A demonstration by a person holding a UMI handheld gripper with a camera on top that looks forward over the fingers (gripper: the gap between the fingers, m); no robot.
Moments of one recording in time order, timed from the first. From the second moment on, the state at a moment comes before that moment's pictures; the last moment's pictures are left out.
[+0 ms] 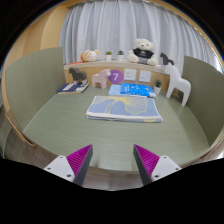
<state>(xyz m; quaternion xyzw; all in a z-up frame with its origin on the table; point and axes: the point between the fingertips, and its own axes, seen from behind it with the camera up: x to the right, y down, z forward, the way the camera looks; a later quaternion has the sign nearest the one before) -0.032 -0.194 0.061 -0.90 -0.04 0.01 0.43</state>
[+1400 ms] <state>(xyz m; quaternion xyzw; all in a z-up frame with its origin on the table) 0.039 0.091 0.135 -0.89 -0.05 -0.07 0.46</state>
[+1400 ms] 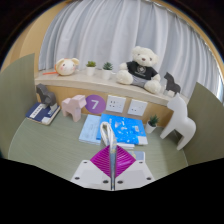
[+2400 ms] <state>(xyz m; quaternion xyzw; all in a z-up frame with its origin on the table) 0.087 -0.061 0.221 -0.86 0.01 -0.01 0.51</state>
